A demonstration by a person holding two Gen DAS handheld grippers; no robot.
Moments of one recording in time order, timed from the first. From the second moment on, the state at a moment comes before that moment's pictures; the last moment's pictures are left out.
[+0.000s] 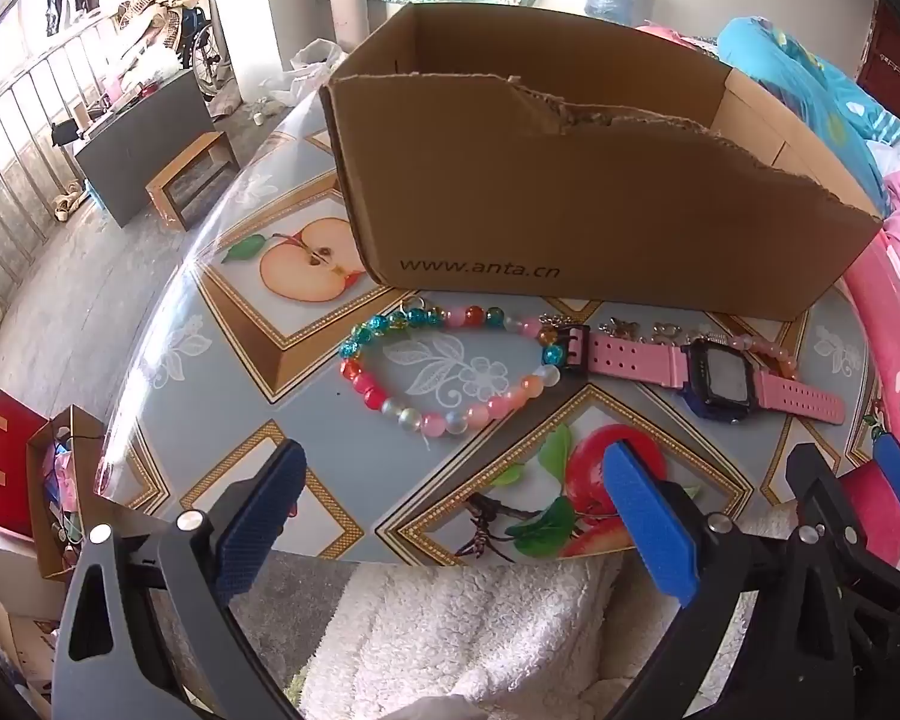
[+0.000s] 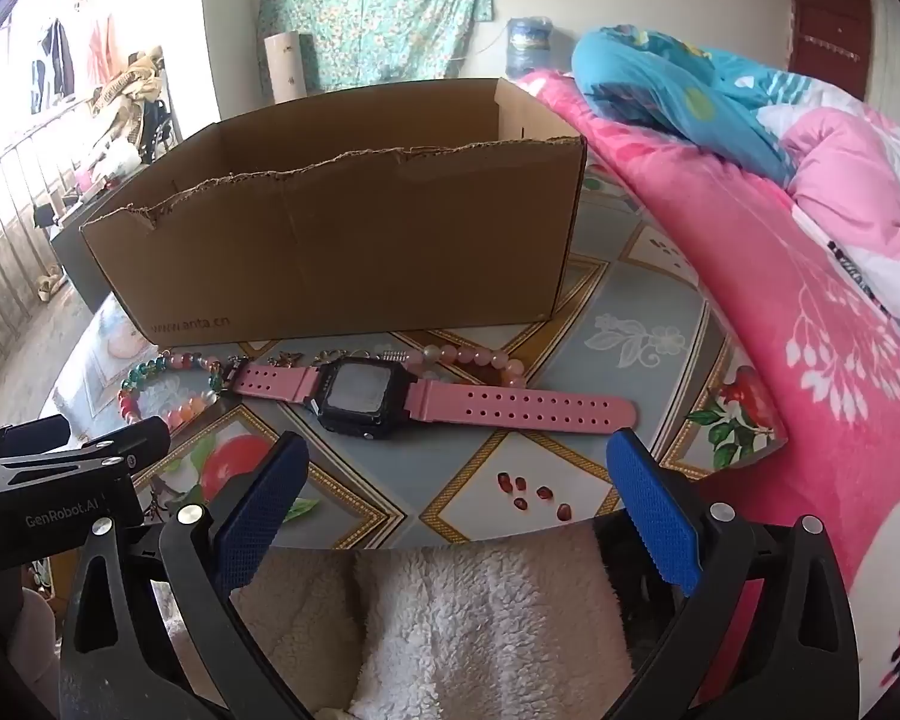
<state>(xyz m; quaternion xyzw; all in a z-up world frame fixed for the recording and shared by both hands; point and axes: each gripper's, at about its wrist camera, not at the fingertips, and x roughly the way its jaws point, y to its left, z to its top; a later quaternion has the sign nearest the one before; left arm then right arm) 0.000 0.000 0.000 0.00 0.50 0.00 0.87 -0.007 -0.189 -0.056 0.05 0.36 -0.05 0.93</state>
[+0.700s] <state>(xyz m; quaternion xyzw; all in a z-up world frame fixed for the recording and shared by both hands) 0.002 0.007 -0.006 -0.01 0.51 0.00 0.86 -0.004 -0.185 -0.053 0.05 0.36 -0.05 0.93</state>
